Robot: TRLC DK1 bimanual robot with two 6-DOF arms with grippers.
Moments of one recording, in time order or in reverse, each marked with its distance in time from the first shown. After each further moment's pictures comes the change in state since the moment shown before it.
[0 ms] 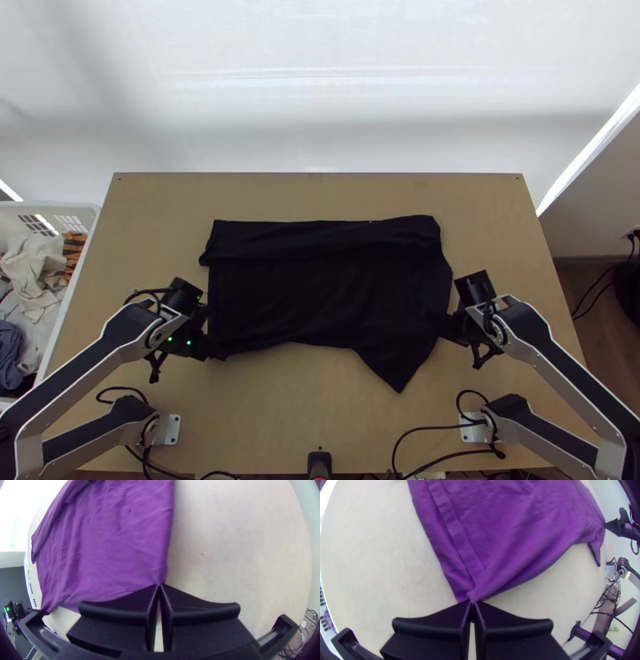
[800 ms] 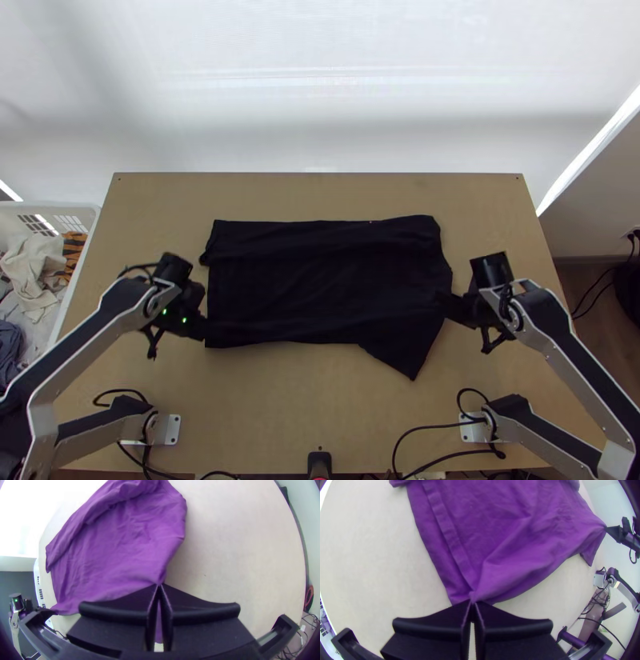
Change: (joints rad) left arm 0.133 0.169 0.171 -0.055 0.101 0.110; right arm -0.061 0.009 0.185 -0.082 -0.019 -0.042
